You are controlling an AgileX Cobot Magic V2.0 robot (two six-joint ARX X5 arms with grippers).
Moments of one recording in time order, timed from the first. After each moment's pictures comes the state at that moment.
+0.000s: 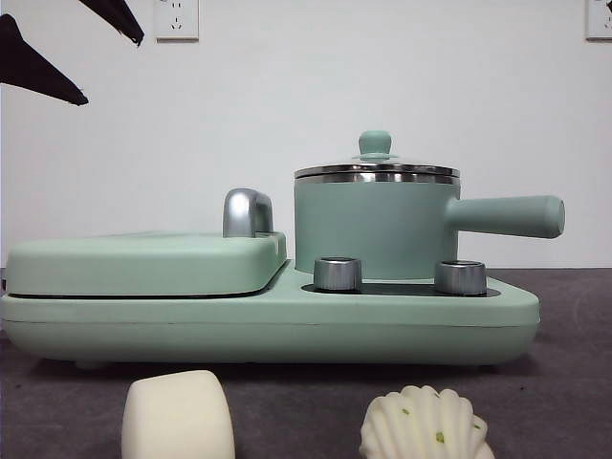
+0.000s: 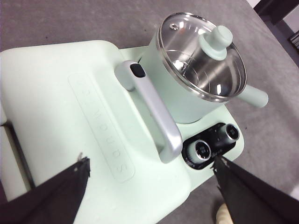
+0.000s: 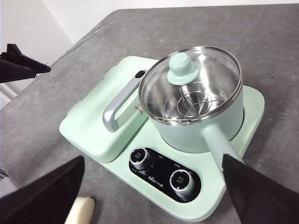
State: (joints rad) left arm -0.22 1.05 0.98 -0.59 0.53 -0.11; right arm 0.08 0.67 0.86 -0.67 -0.68 0.08
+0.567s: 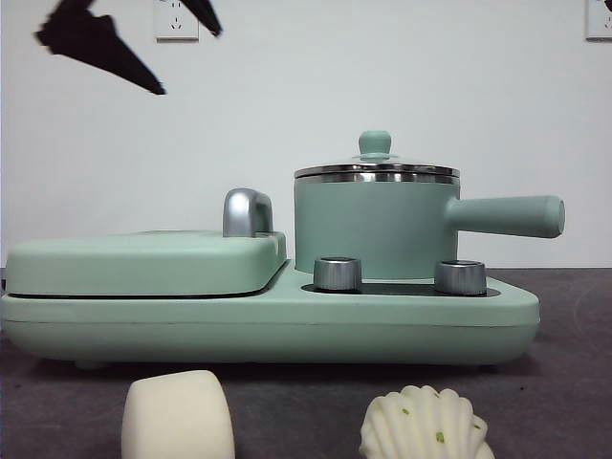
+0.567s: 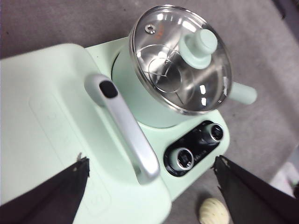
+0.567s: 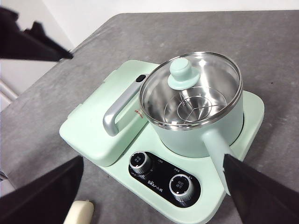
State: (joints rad) left arm -0.36 1.43 1.45 -0.87 0.47 -0.07; right arm 0.08 0.67 0.86 -0.65 -0.68 0.08
